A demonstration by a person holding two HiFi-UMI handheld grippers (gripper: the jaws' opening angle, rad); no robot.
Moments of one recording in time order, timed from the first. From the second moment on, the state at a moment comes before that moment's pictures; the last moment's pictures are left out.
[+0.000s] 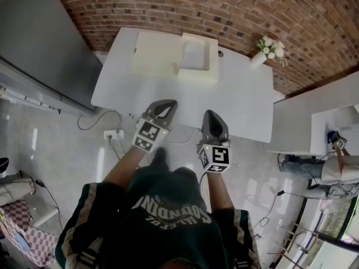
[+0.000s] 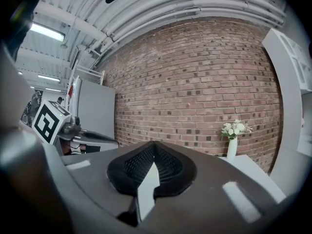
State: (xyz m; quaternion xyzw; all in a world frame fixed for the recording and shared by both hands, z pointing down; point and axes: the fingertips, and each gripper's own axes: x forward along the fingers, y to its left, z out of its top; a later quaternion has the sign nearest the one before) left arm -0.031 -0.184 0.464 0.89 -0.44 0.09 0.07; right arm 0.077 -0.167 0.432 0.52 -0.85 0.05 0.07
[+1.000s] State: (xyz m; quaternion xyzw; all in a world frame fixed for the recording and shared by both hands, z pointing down) left arm 0.012 -0.376 0.448 0.86 -0.50 0.09 0.05; right arm 0.114 -0.369 0.414 0.46 -0.88 0.04 0.05
